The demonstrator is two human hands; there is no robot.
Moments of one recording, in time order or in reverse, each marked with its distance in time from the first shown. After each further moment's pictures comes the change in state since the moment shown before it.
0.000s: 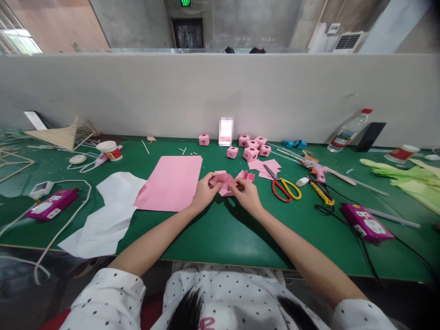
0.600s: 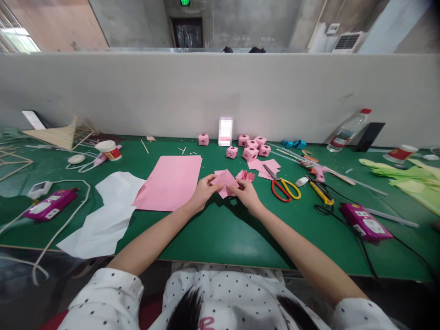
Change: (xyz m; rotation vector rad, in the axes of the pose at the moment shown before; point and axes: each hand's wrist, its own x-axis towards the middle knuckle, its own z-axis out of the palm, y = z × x) left_hand 0.002 -0.004 0.004 -0.559 -0.117 -0.321; right_hand 0.004 0.008 0.002 0.279 -0.095 0.239
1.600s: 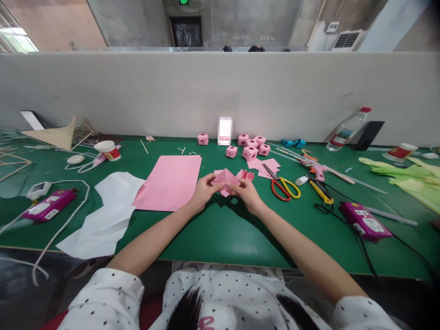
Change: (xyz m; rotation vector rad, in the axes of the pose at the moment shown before) left_hand -0.004 0.007 0.004 0.097 0.017 0.118; right_hand -0.003 -0.009 0.000 0.316 -0.048 0.105
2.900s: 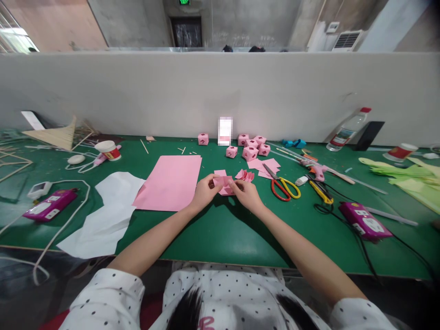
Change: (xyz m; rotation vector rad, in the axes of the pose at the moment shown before) left_hand 0.000 -0.004 -0.004 0.363 0.034 0.102; right_hand -0.003 -0.004 -0.006 -0.736 0.086 -0.274
